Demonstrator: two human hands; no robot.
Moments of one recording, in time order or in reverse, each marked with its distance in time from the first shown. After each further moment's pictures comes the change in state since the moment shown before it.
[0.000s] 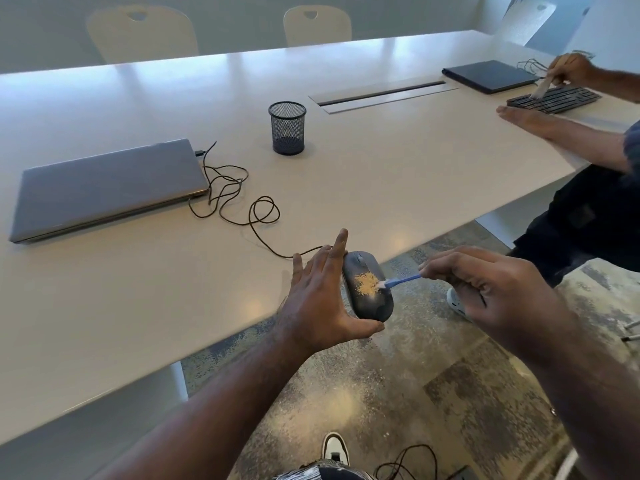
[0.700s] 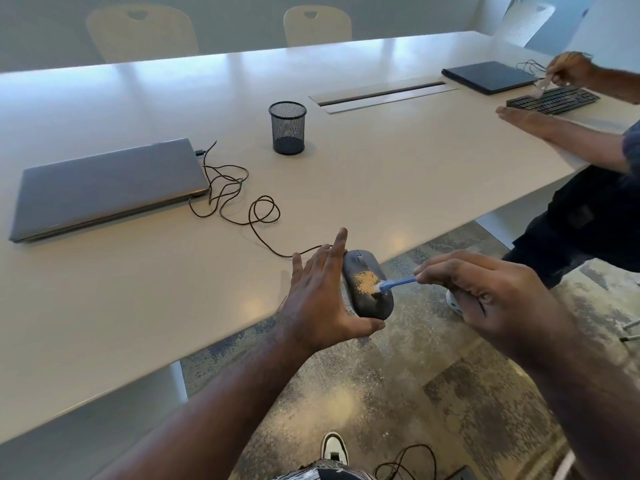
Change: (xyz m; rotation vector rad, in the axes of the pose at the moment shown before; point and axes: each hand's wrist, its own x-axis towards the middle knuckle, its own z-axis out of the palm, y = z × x) left_hand 0.000 -0.001 0.000 0.010 0.017 -0.010; right_hand -0.002 -0.010 -0.003 0.002 -0.009 -0.046
